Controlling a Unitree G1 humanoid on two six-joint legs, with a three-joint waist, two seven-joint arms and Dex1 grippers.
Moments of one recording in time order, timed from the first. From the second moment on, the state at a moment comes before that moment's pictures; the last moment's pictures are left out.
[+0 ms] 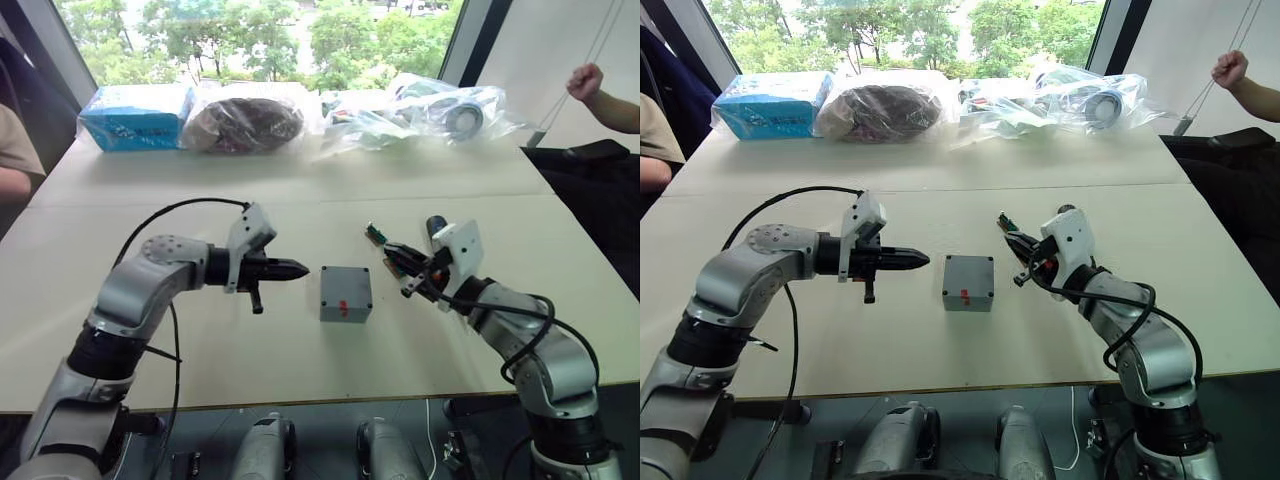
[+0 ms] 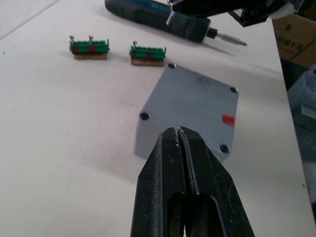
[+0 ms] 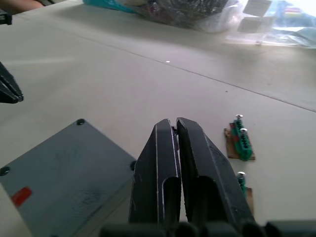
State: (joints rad) left arm -0.55 0.67 -0.15 -0.20 -0.48 0.78 -1.05; right arm -0.18 -0.45 -0.04 -0.48 0.41 0.65 0.51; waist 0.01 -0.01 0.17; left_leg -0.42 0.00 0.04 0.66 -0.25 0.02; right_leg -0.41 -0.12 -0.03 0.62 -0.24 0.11
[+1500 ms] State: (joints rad) left arm -0.59 0.56 -0.13 -0.21 -0.52 0.80 -0.96; right arm -0.19 -0.39 -0.18 -0.48 0.58 0.80 0.40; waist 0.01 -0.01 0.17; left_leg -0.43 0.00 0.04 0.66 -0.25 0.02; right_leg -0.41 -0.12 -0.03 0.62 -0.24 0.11
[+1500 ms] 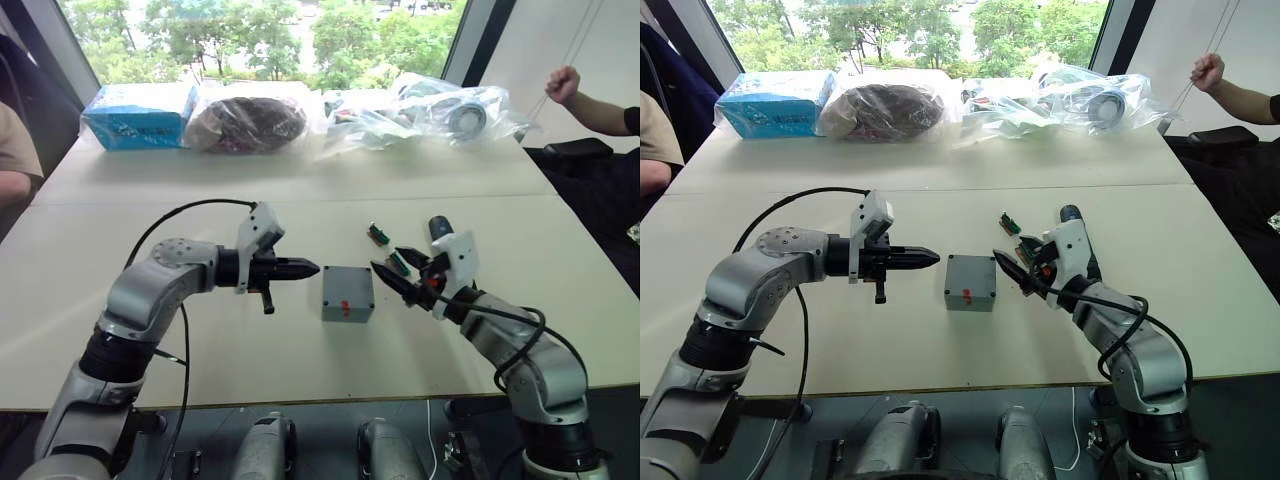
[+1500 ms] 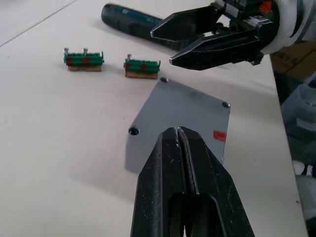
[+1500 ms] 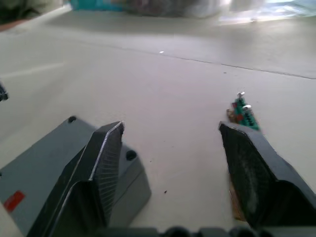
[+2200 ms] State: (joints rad) left arm -0.73 0.56 -0.22 -0.19 -0.51 0.69 -1.10; right arm -0.79 -1.03 0.06 0.12 0.71 1.46 0.60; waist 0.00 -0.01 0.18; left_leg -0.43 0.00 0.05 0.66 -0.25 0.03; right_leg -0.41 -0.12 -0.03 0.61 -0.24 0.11
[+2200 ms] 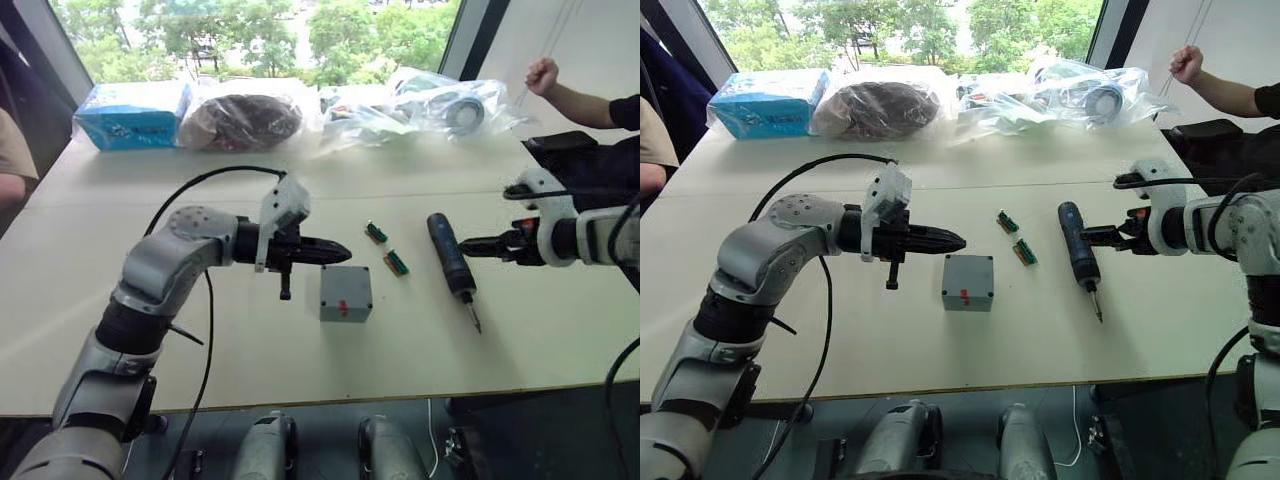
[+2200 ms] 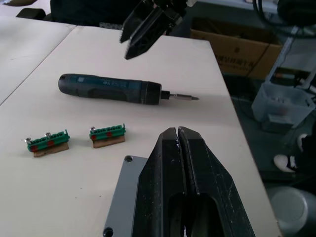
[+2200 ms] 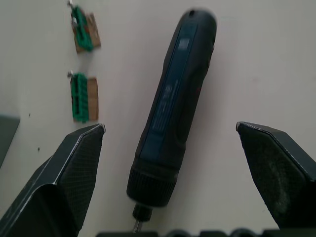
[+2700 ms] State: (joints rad) left arm -0.60 0.61 -0.22 -0.26 -0.42 0.67 -1.01; right arm -1.04 -0.94 0.49 0.53 0.44 1.35 0.98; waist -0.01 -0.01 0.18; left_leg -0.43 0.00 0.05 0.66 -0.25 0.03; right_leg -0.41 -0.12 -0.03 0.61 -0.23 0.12
